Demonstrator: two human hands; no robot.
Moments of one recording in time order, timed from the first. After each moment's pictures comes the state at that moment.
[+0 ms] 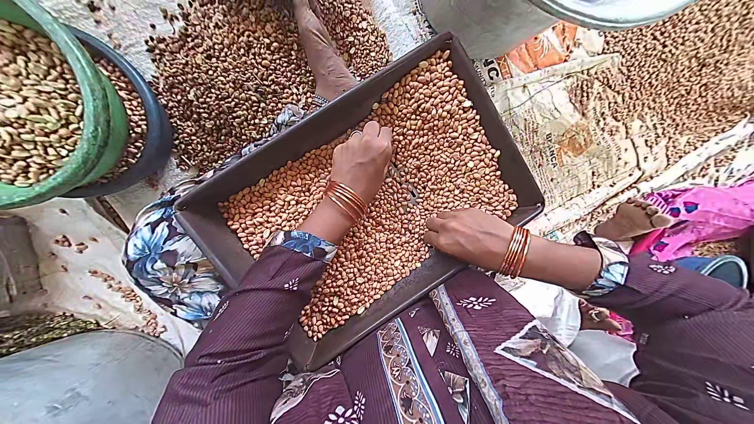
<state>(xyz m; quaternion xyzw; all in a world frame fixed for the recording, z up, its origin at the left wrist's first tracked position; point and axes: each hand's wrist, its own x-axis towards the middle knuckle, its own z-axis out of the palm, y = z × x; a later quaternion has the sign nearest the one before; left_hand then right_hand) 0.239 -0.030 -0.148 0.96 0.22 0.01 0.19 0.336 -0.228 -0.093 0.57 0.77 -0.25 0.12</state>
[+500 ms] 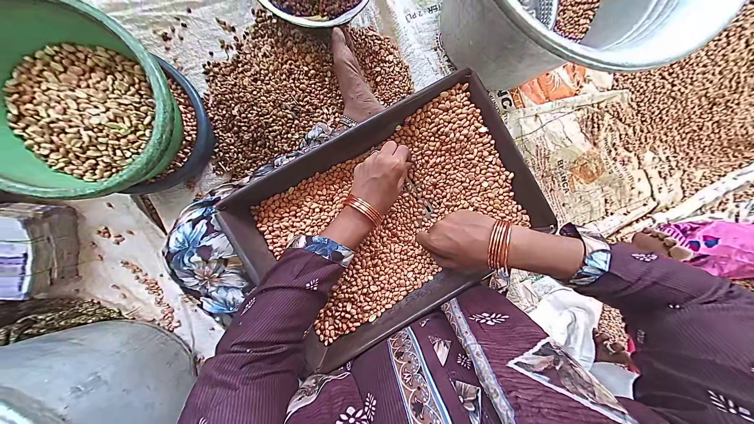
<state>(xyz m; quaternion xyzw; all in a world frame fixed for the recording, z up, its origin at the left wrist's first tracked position) 0.232 -0.024 -0.162 0.93 0.22 0.08 0.27 0.325 -0.167 -0.080 0.54 0.69 -0.39 0.26</state>
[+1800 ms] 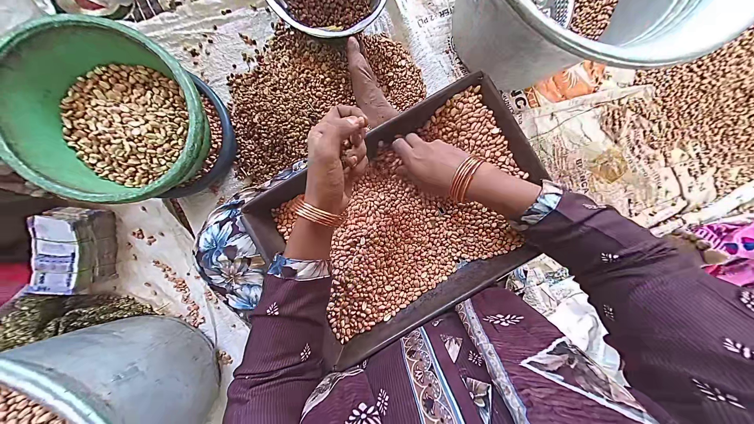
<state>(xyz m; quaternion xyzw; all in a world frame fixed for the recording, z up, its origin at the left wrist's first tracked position) 0.182 0.026 -0.108 0.45 0.23 0.30 0.81 0.349 -0.068 -0.102 0.72 0.63 -0.28 0.08</state>
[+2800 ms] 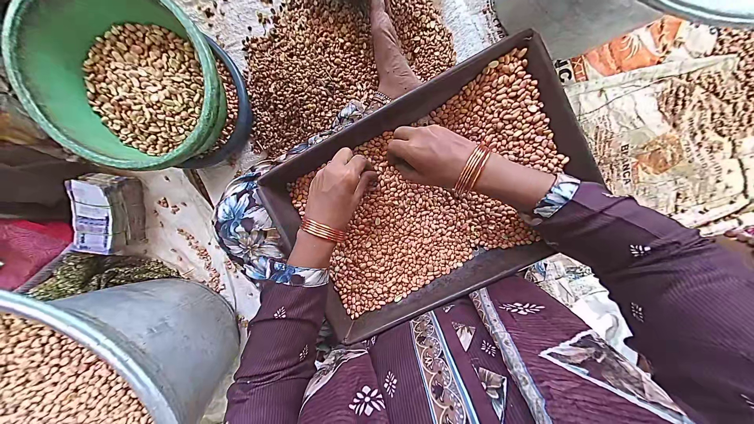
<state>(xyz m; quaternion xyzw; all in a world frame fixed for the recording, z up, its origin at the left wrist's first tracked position) 0.113 0.008 -0.156 0.92 0.27 0.10 0.25 0.329 -0.062 -0.127 0.58 0.78 -0.24 -0.05</state>
